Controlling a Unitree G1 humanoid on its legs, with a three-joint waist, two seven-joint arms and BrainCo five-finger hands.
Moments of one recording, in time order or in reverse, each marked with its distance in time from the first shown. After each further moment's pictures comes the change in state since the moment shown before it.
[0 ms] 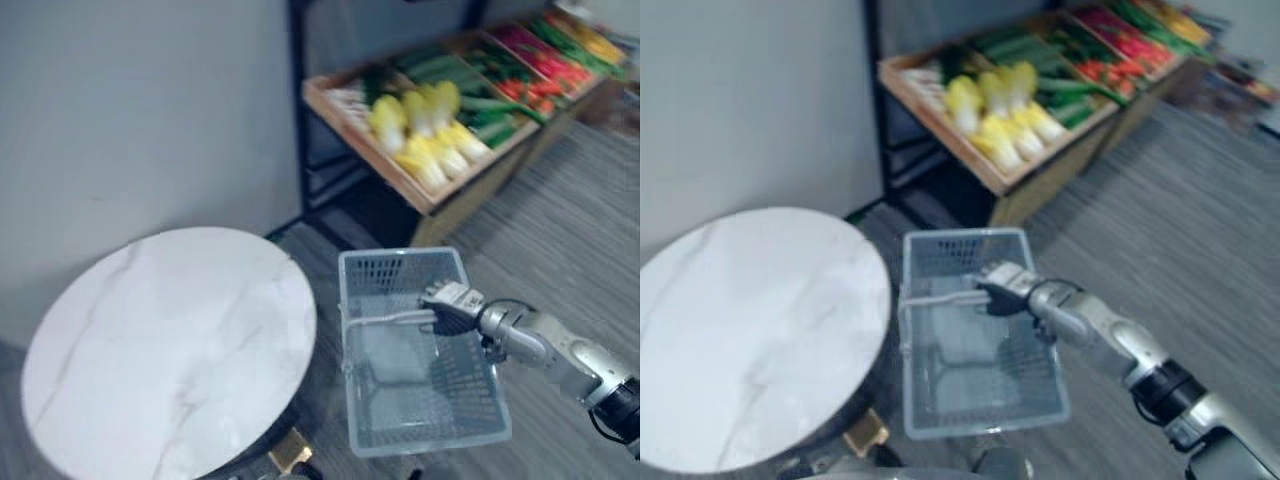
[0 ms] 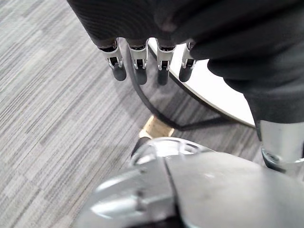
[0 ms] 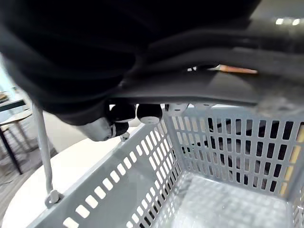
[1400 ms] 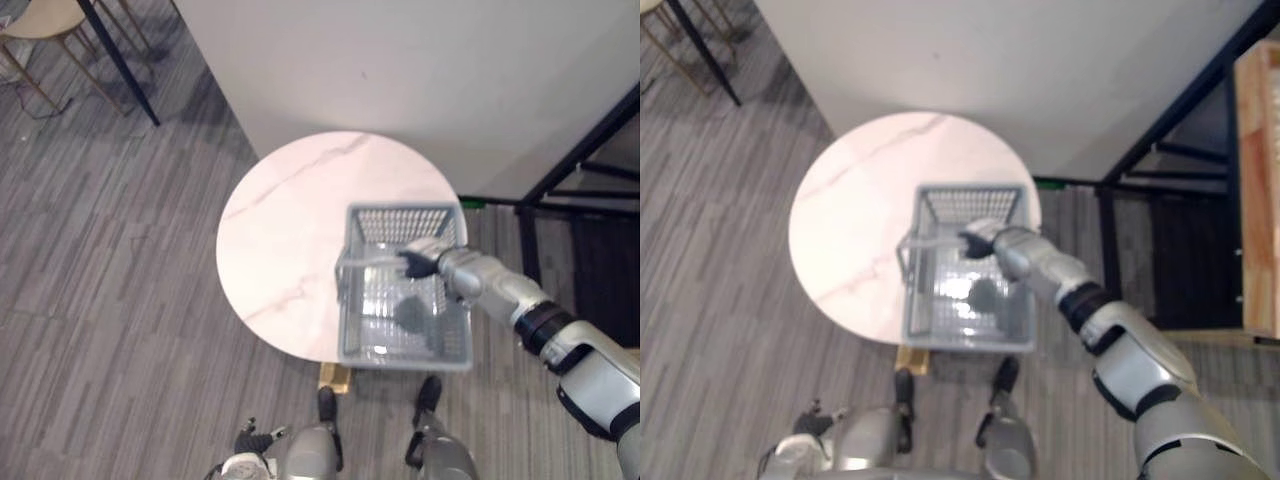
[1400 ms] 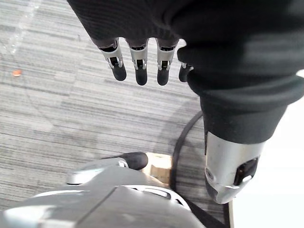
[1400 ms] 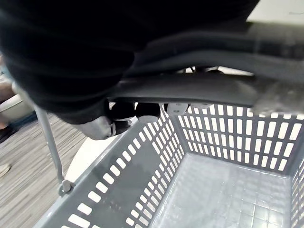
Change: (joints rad) left arm -0.092 -0.055 0.136 -0.077 -0.111 -0.048 0.090; right arm -0.449 0.308 0.260 0.555 -0.043 0.053 0.008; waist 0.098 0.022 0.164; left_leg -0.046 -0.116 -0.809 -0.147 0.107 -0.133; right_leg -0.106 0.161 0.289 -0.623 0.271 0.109
